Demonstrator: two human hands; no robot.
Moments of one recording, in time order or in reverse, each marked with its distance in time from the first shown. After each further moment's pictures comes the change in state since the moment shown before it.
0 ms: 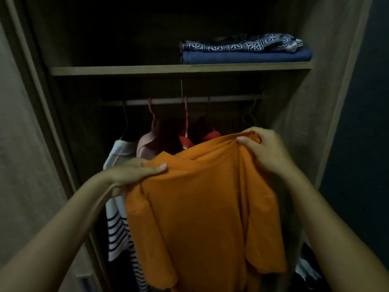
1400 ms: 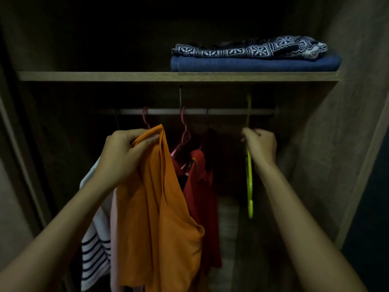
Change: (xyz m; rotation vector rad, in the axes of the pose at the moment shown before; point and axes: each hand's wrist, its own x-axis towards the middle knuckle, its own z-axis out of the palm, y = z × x) left_hand 0.048 0.052 0.020 0.398 0.772 0.729; right_hand 0.121 0.060 0.037 0.359 0.332 0.366
